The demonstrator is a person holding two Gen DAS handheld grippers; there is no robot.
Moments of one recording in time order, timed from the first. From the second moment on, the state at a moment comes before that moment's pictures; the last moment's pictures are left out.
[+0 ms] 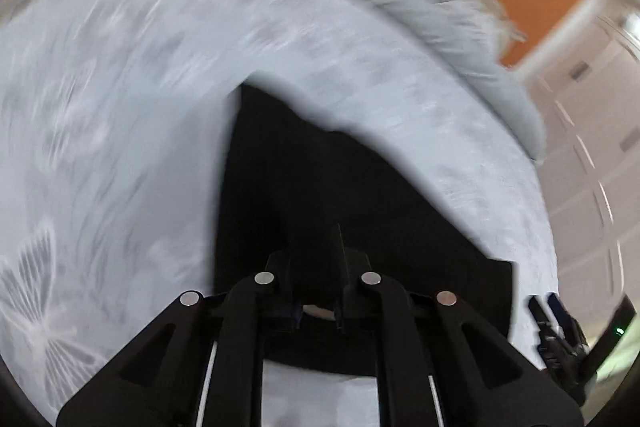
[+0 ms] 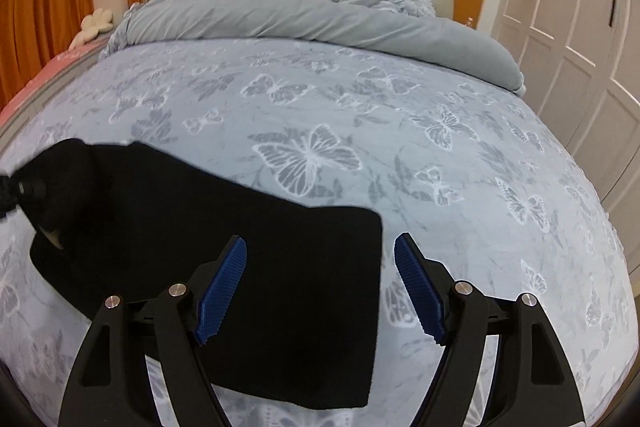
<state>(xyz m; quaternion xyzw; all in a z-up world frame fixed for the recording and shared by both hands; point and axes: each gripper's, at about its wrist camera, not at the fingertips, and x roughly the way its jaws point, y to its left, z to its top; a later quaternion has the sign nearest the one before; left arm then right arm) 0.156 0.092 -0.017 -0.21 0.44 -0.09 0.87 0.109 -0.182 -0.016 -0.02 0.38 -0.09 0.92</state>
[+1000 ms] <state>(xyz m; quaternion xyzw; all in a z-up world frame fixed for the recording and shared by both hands) 0.109 0.081 -0.018 -0.08 0.39 -0.02 0.92 0.151 -0.127 -0.080 0.12 0.49 0.08 0.86</state>
